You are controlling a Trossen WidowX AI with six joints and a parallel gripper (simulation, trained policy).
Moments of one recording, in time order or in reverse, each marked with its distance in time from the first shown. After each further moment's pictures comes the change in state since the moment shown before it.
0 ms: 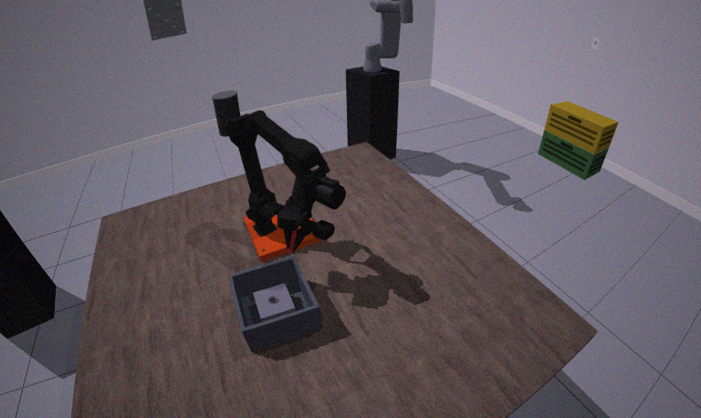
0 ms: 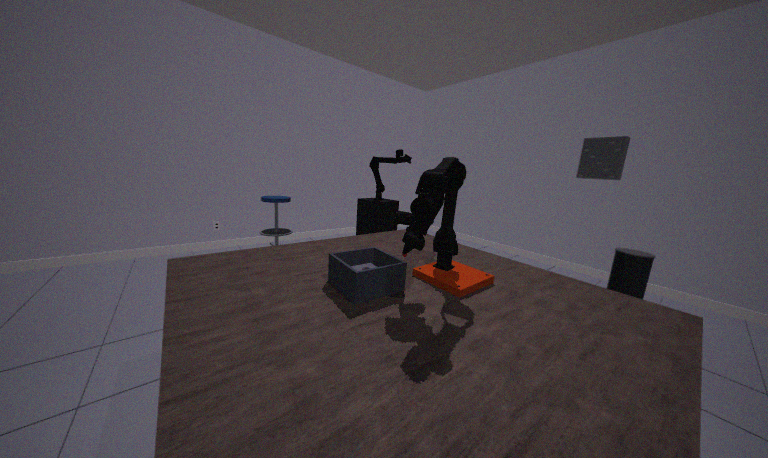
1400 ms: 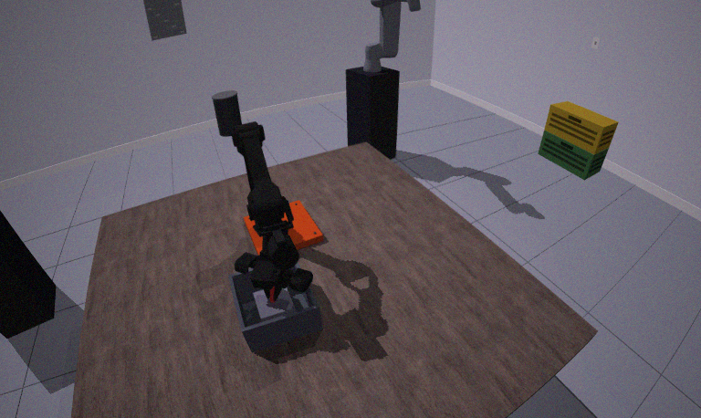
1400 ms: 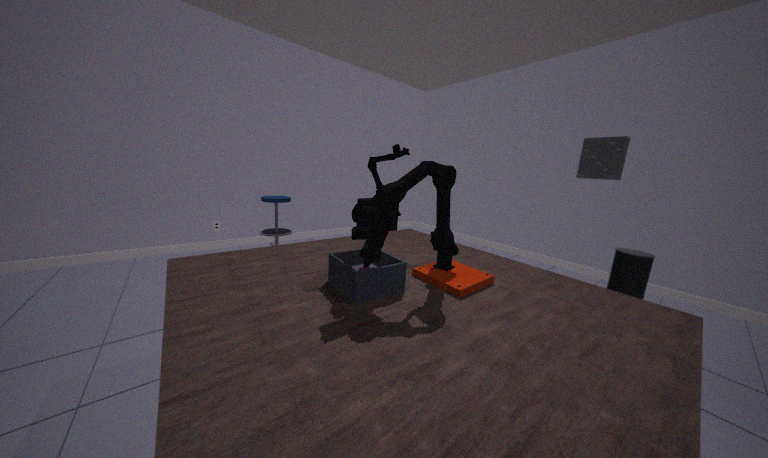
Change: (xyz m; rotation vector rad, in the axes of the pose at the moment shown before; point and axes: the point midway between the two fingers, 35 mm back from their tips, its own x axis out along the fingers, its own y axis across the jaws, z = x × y) arm 0.105 0.010 0.096 -0.096 0.085 0.082
